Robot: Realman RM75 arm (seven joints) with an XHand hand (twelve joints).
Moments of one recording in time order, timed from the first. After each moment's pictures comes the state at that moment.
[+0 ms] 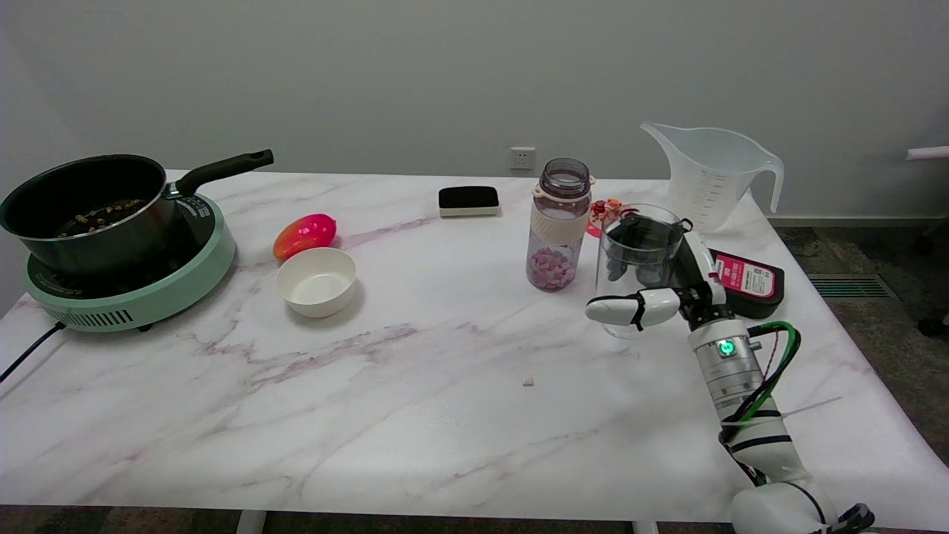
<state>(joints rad) -0.23 -1.11 -1.79 1.30 0.78 0.95 1.00</state>
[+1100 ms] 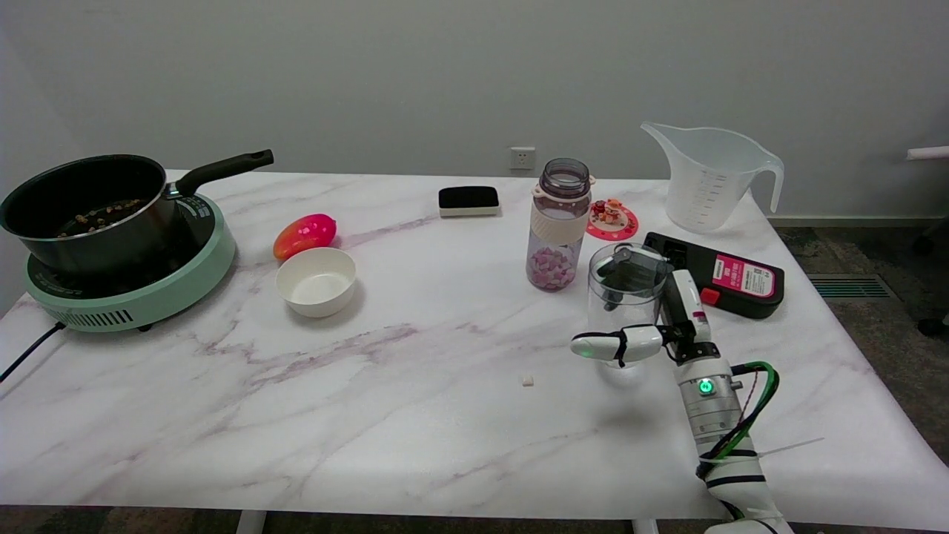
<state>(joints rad) -0.16 -1.21 -1.90 1.03 0.77 1.17 0.95</state>
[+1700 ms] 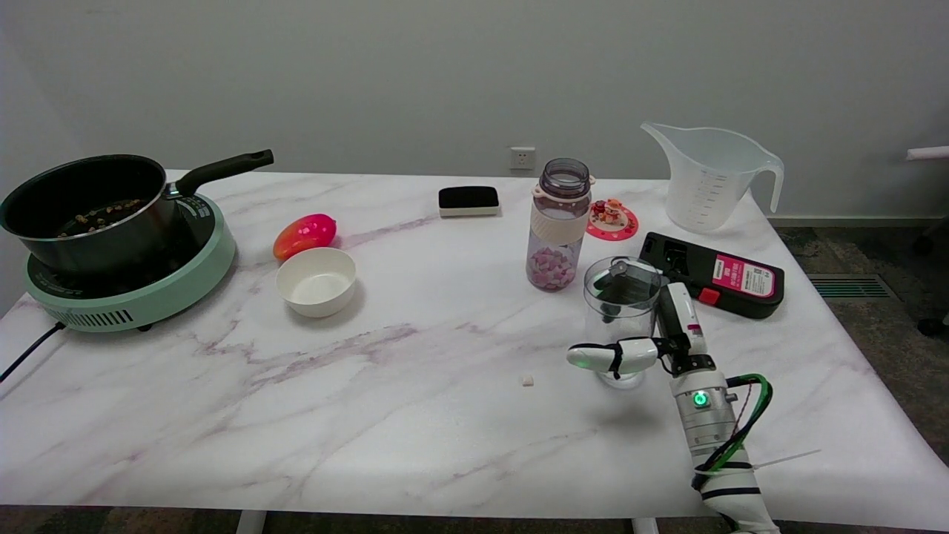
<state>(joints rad) -0.14 -1.24 -1.91 0.94 0.75 1.22 0.95</state>
